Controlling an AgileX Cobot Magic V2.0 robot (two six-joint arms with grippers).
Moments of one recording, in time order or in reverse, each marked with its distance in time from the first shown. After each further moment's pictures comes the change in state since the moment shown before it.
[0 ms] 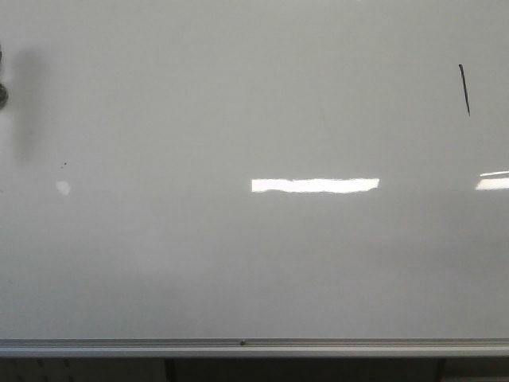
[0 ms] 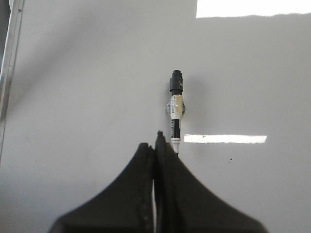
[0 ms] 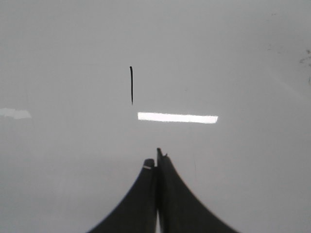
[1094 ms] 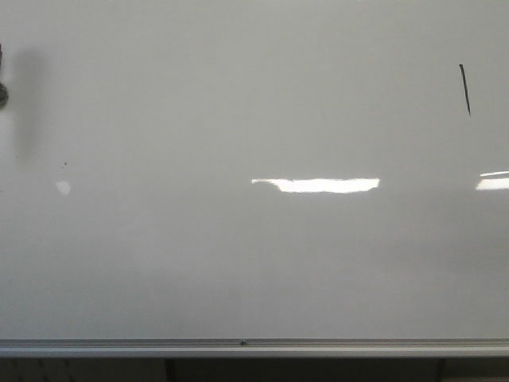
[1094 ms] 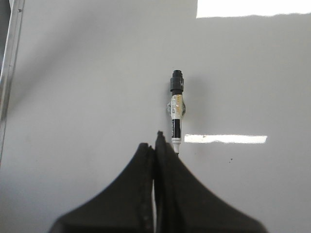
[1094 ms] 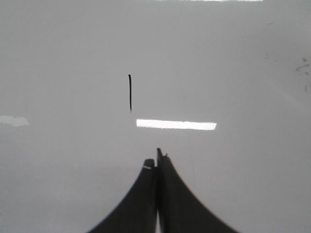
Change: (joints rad) left arm 0.000 0.000 0.000 0.000 0.000 0.000; right arm -0.004 0.000 0.004 0.000 -0.023 0.000
